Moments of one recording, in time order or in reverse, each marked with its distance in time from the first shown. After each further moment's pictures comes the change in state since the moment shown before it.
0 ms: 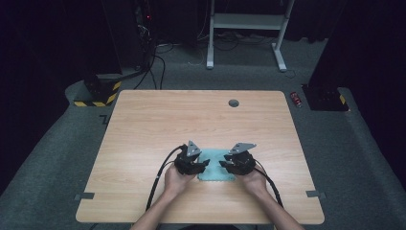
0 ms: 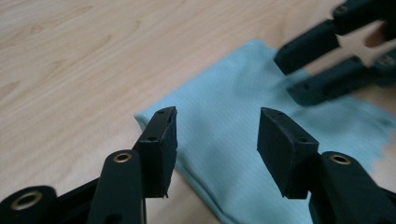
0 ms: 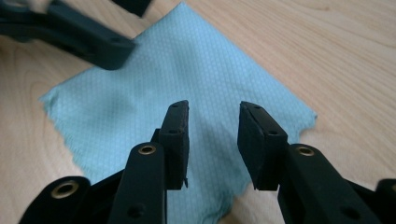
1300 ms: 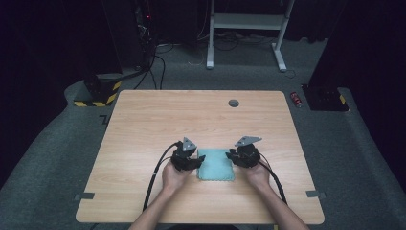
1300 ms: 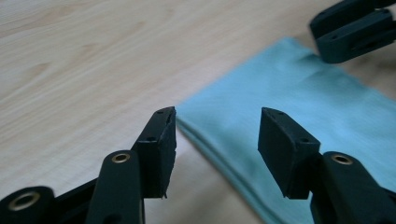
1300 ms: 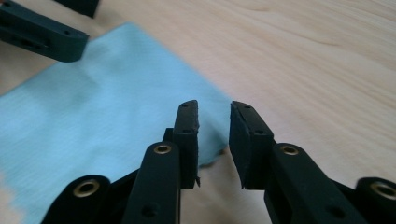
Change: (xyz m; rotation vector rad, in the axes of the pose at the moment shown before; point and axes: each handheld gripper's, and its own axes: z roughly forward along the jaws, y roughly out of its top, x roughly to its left) left arm 0.006 -0.013 -0.008 0.020 0.008 -0.007; right arm -0.022 -0.001 -0.005 -0.005 -0.047 0.044
